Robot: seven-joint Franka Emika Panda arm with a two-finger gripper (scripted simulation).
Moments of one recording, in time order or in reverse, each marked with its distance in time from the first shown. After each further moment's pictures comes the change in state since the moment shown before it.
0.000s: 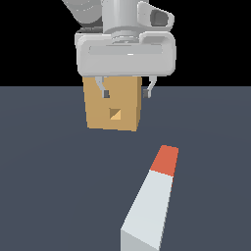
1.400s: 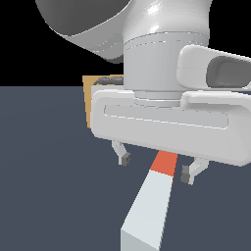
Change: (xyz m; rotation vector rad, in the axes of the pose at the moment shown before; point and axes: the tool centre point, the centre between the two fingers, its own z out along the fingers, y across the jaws) arm -0.133 0.042 0.098 0.013 -0.006 0.403
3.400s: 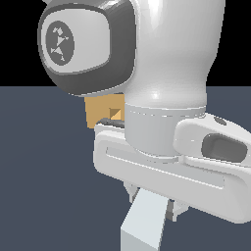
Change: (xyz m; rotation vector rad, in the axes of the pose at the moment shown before) arm -0.012 0.006 0.059 0.002 0.002 0.041
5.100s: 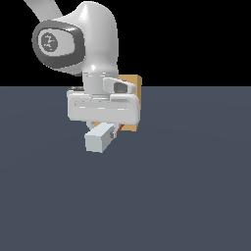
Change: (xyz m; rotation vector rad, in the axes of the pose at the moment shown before) arm 0.120 -0.177 -0.042 0.003 -0.002 -0.233
